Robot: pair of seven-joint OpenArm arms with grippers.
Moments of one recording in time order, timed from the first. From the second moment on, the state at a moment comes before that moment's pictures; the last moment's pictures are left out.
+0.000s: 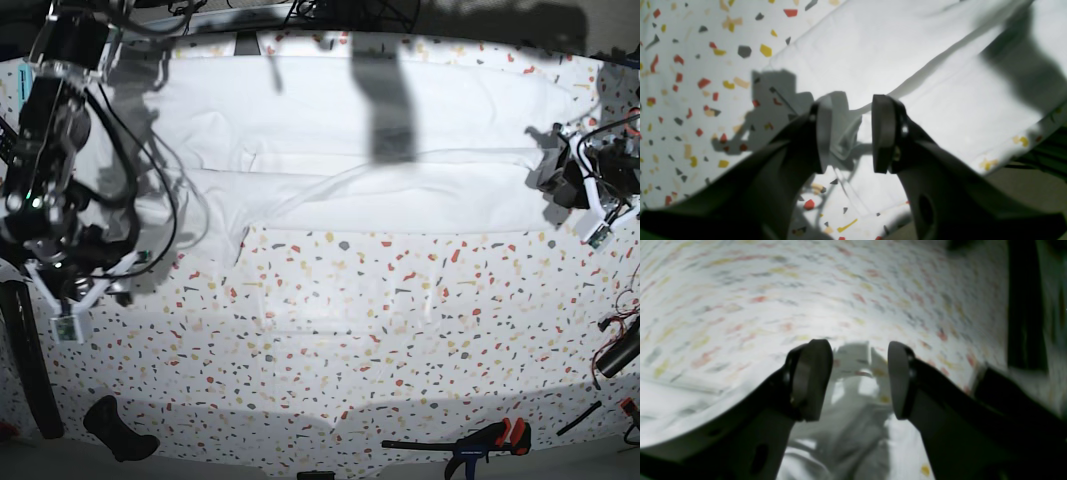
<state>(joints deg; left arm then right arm) 11.4 -40.1 -8.6 106.0 -48.4 -31.6 61.1 7.7 19.8 17.6 104.8 14.9 19.7 -61.0</state>
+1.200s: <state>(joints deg) 11.4 -40.0 -8.6 106.0 -48.4 -31.6 60.9 24.1 20.0 17.2 66.6 25.6 21.0 -71.2</state>
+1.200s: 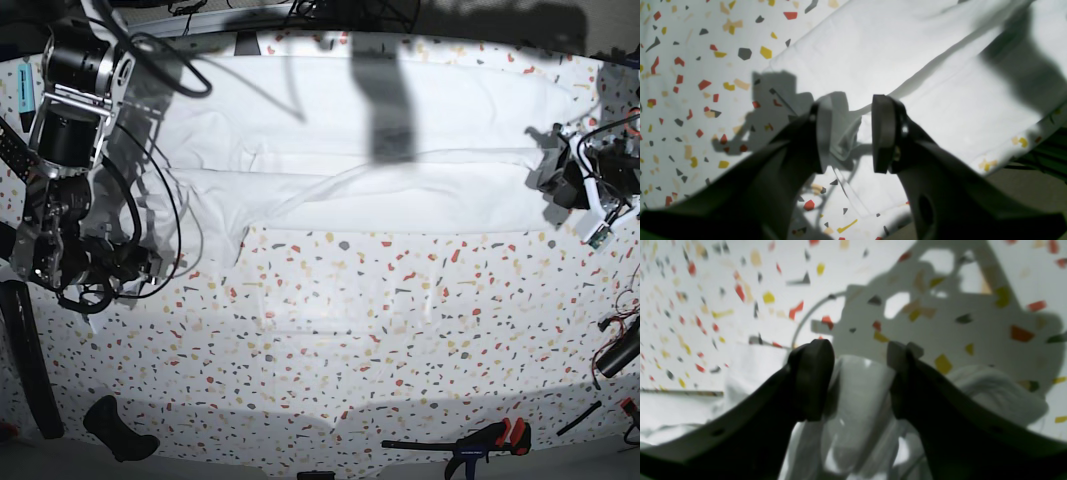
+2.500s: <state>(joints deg) 11.5 -36.5 -8.6 106.0 -48.3 -31.6 60.9 -28.1 21.3 16.8 133.2 41.2 34.9 -73.9</state>
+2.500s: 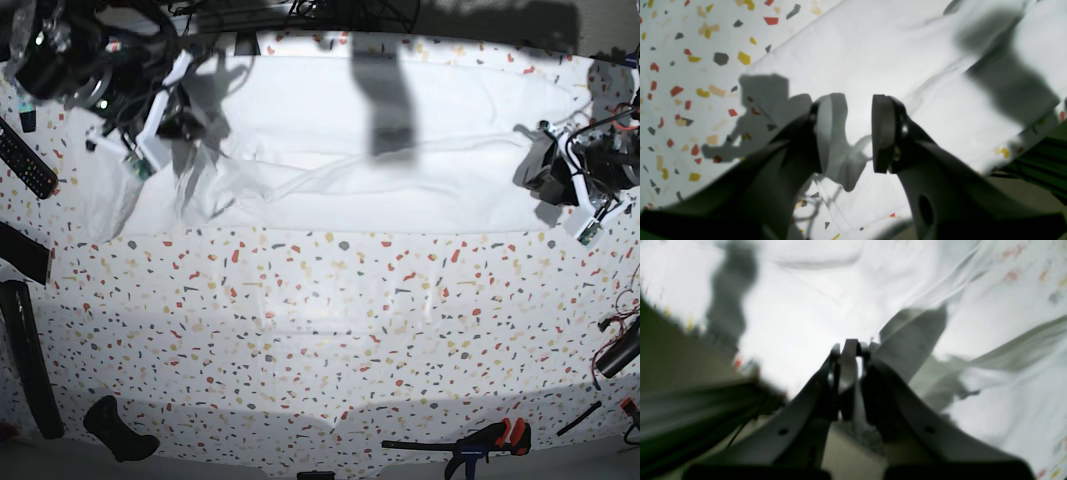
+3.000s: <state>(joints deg) 11.5 -36.5 -8.6 106.0 -48.2 -31.6 60.9 -38.0 31.8 16.8 131.4 30.9 34.8 -75.0</state>
